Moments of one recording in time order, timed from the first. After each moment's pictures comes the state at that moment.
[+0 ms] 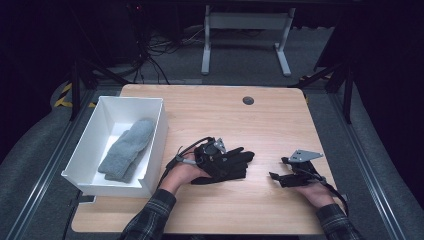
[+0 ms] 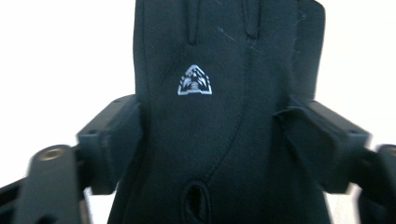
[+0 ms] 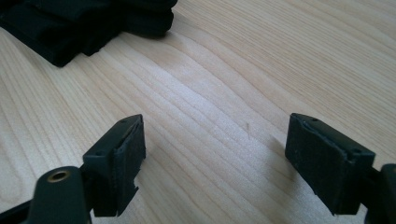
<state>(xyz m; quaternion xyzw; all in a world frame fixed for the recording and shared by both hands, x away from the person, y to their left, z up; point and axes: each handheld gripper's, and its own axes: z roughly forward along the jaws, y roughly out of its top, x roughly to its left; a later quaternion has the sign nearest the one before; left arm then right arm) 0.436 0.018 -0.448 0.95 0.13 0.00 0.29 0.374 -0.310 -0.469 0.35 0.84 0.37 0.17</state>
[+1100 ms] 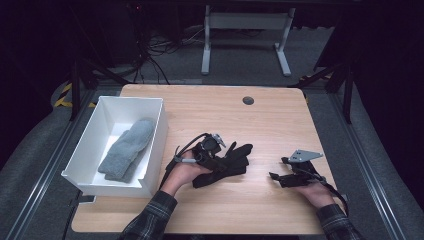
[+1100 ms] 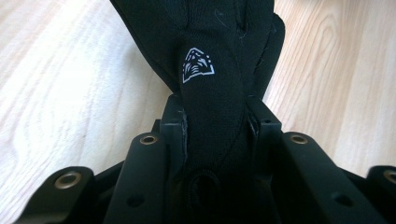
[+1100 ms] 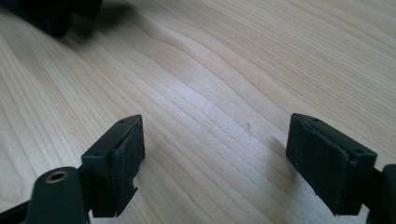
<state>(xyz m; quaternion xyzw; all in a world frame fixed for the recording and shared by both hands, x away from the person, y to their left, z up) 0.428 0.025 -0.415 0.93 0.22 -0.04 0.30 0.374 -0.310 -0.469 0.35 0.84 0.37 0.17</state>
